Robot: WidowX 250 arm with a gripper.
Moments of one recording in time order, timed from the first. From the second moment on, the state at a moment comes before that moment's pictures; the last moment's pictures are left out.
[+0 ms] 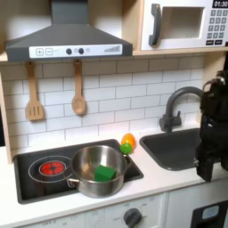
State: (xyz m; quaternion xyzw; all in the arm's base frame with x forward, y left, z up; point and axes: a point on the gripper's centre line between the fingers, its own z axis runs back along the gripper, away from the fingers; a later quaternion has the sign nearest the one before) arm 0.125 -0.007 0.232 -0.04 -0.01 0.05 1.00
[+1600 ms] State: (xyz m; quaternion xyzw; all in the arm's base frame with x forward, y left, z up) arm 0.211 0.032 0.226 -0.09 -0.08 0.21 0.97
